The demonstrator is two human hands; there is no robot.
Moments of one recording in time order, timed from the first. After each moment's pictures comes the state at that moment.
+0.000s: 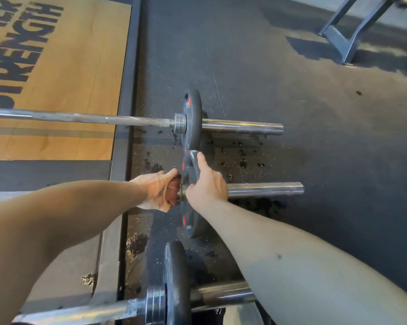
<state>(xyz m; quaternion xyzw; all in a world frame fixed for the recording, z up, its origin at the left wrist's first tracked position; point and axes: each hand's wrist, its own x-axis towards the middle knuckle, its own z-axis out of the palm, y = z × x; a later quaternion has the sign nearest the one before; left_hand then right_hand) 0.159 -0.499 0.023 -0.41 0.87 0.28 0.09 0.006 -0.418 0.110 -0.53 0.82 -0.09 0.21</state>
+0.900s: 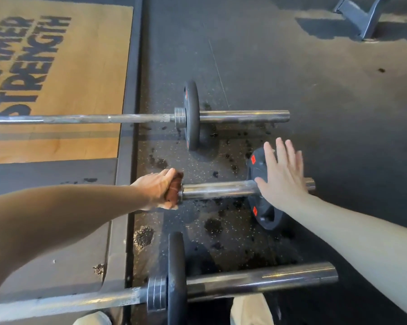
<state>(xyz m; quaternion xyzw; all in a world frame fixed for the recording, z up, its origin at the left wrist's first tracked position) 0.155 -0.475 0.024 -0.44 0.87 0.21 0.12 -0.177 -0.384 0.101 -0.66 0.75 0.04 -0.01</state>
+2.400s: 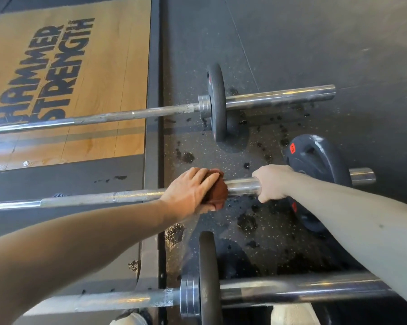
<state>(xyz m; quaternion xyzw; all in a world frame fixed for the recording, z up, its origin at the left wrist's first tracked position) 0.150 -0.445 0.012 -0.36 0.93 0.02 0.10 -0.128 -0.447 0.026 -0.72 0.60 0.24 0.25</state>
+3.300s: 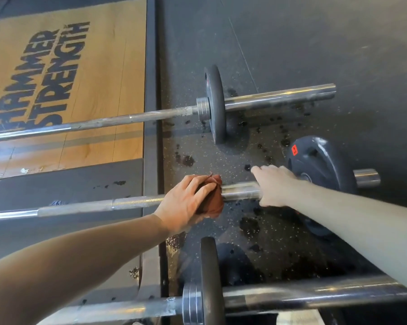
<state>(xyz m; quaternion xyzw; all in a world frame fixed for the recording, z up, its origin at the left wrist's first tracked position) 0.171 -0.441 -0.018 -0.34 0.94 0.02 -0.01 -0.116 -0.433 0.031 -0.73 0.63 0.21 0.16</state>
